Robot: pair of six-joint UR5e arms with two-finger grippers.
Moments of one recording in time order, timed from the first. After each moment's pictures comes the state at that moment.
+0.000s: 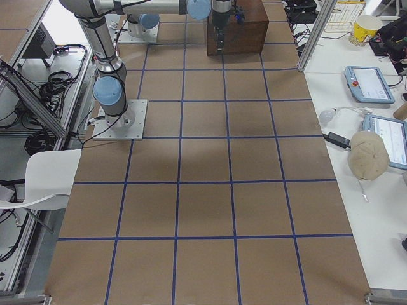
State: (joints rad) left arm -0.89 -2.12 -1.42 -1.16 1.63 0.87; right arm 1.66 -1.53 1.57 -1.60 -1.60 0.06
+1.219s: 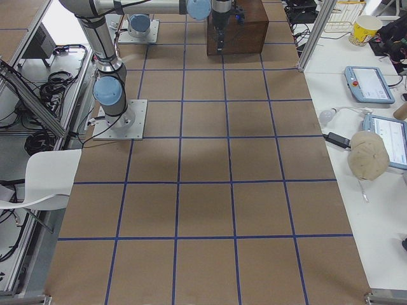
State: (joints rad) left arm -1.23 -1.94 -1.29 -1.51 1.61 0.53; right arm 1.66 -1.53 1.57 -1.60 -1.60 0.06
